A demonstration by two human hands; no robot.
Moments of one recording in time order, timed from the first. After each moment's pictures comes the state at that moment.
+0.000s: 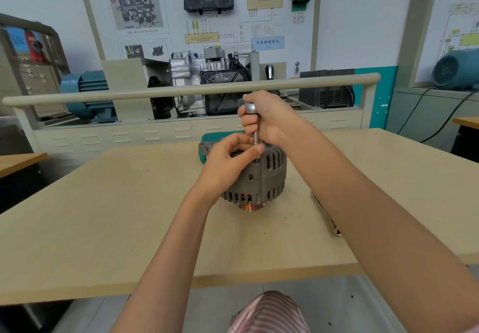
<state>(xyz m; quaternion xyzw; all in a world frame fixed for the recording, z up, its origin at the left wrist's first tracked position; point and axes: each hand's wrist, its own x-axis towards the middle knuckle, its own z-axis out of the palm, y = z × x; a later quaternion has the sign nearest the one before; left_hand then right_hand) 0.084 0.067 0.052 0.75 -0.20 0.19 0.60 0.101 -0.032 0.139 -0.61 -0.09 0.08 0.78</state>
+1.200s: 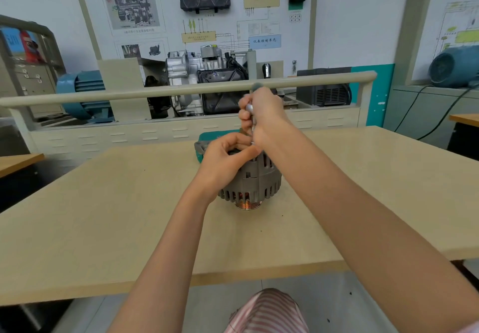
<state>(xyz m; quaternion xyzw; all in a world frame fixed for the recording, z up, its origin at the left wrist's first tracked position) 0.083 0.065 0.054 0.76 -0.20 0.19 0.59 0.097 -0.024 0.136 -0.53 -0.03 0.00 0.85</state>
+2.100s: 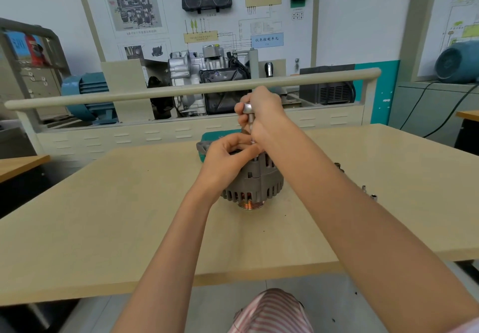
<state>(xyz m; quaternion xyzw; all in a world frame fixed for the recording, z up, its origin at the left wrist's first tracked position) 0.082 0.063 0.055 0.76 -0.18 0.19 0.59 0.101 -0.022 0.140 -0.48 -0.02 0.01 0.88</state>
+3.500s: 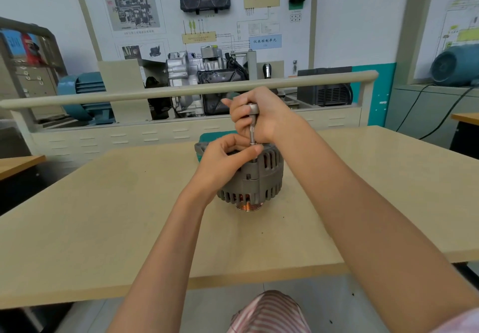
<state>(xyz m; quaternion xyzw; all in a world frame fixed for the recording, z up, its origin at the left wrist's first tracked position) 0.084 0.065 0.057 0.76 -0.18 0.18 0.59 0.110 -0.036 0.140 -0.46 -0.11 0.21 0.86</state>
